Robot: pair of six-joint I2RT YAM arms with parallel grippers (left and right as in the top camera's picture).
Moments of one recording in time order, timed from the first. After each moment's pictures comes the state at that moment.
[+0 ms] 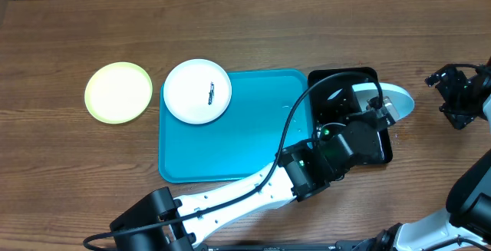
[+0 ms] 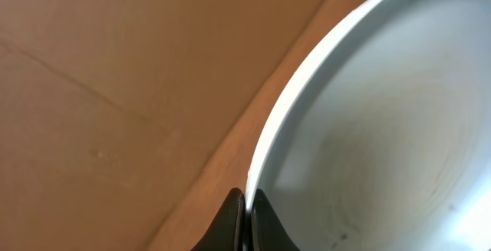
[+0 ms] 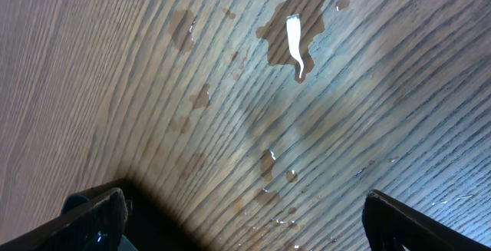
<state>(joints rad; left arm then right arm) -1.14 1.74 1.27 0.13 -0.74 0.52 -0.53 1.80 1.29 -0.70 -0.24 0.49</state>
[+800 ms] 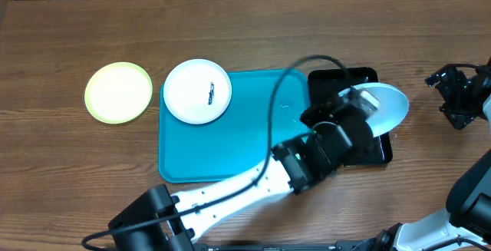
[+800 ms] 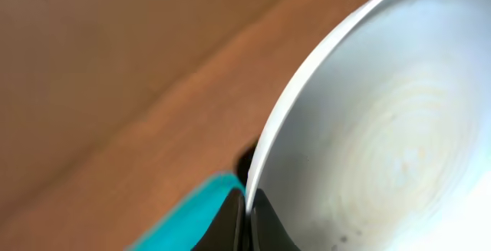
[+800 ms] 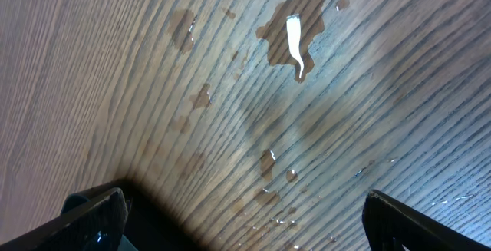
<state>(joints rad) -1.08 1.74 1.27 -0.09 -0.64 0.04 -0.53 1.80 1.29 -0.70 -0.24 0.49</state>
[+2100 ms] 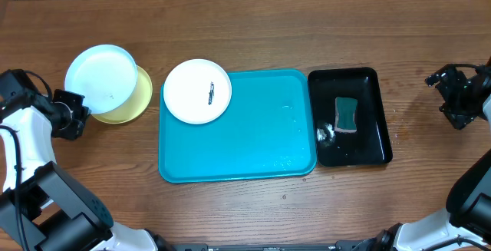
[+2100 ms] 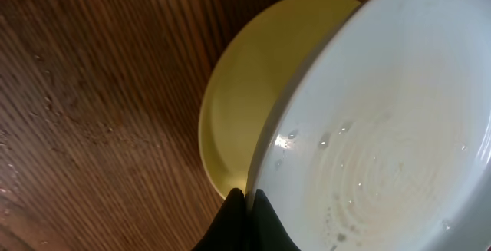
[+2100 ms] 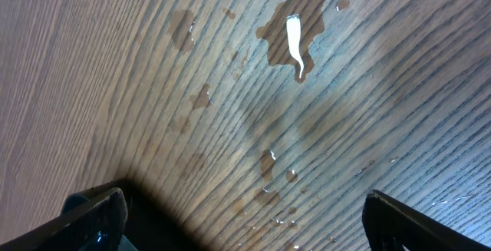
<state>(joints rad) 0.64 1.74 1.28 -0.76 0.27 -0.72 -0.53 1.80 1.29 -0.70 -0.24 0.49</state>
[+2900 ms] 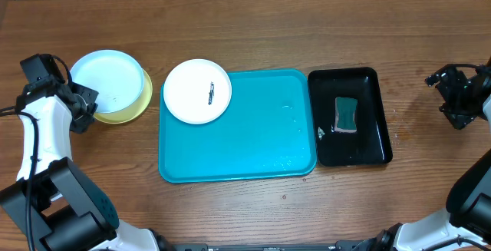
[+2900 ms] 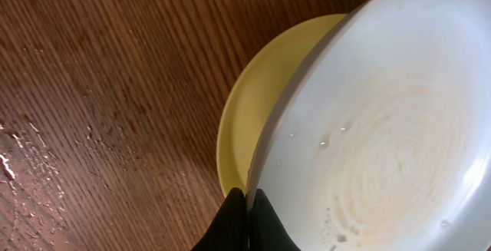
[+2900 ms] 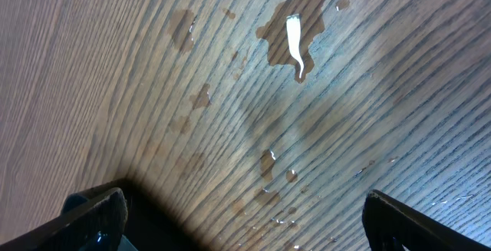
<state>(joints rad) 0.50 1.74 1.28 -0.73 -0.02 -0.73 -0.53 1.80 1.29 -0.70 -0.24 0.49</state>
